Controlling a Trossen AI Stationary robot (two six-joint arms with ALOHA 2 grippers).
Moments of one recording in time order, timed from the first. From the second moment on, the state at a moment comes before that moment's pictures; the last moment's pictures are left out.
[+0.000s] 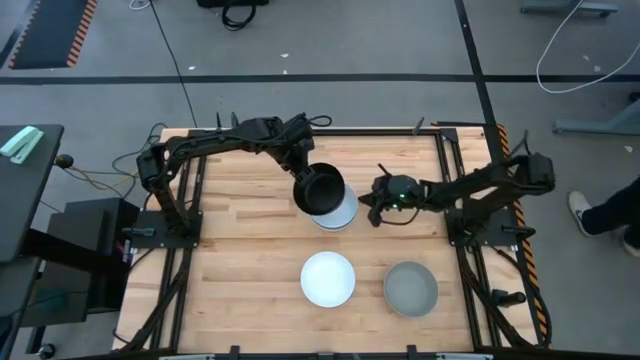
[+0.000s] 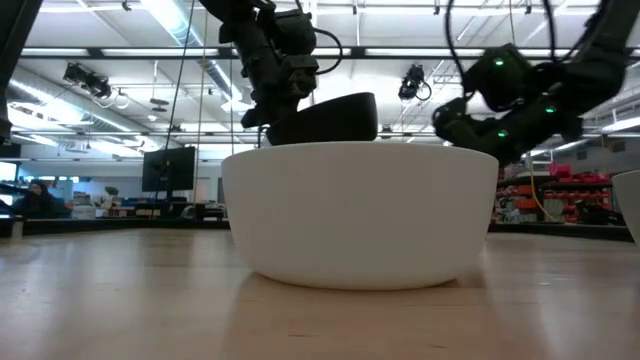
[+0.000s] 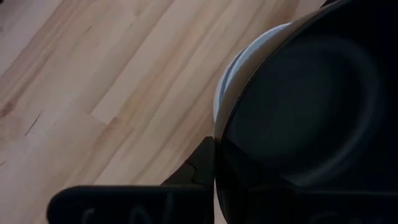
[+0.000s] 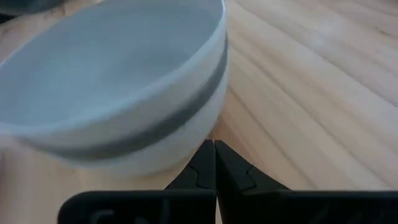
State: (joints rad) left arm 0.40 1.77 1.51 -0.84 0.15 -0.27; right arm -0.20 1.42 0.33 0.53 0.08 0.30
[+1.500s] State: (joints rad) left arm 0.39 1.93 1.51 -1.09 0.19 -0.34; right arm -0.11 1.48 0.64 0.10 0.05 0.18
